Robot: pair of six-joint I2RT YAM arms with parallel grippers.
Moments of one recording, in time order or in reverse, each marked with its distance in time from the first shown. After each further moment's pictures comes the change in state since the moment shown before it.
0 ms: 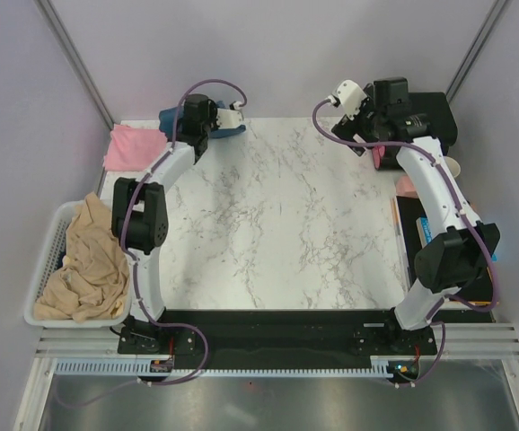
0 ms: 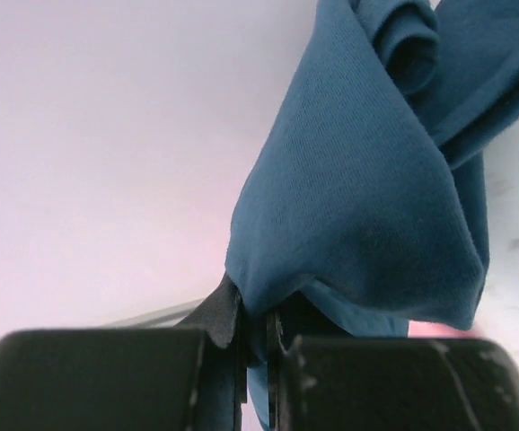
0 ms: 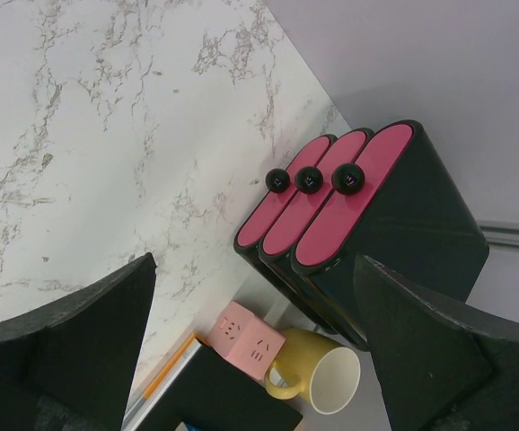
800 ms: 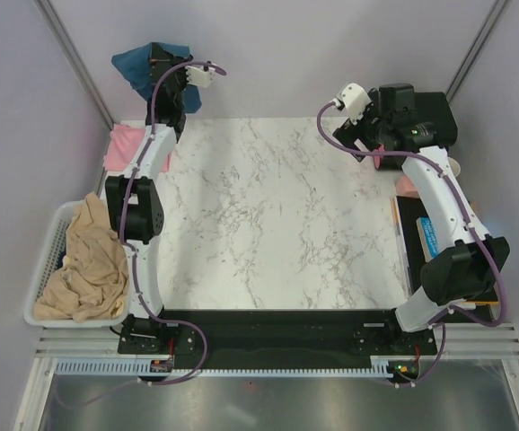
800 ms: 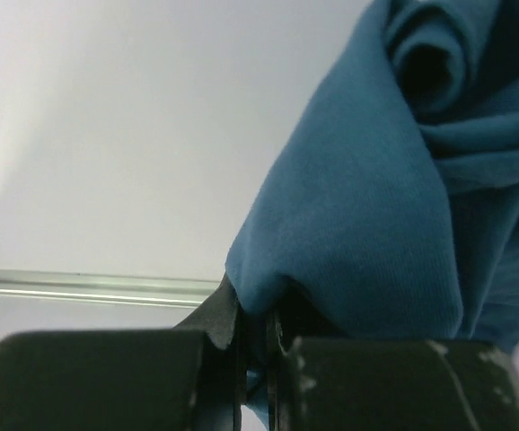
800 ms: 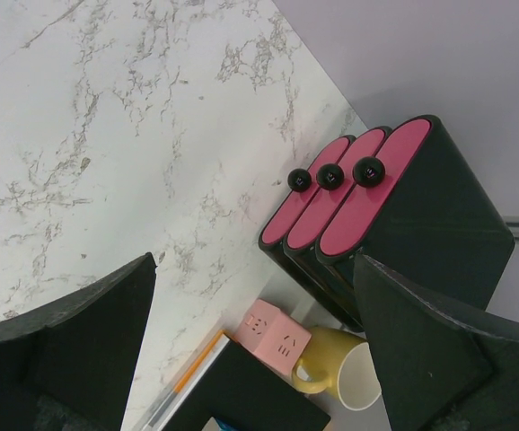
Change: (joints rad) left arm 0.150 0.107 0.342 0.331 -0.008 0.435; right arm 0.000 -0.093 -0.096 0.025 -0.045 0.059
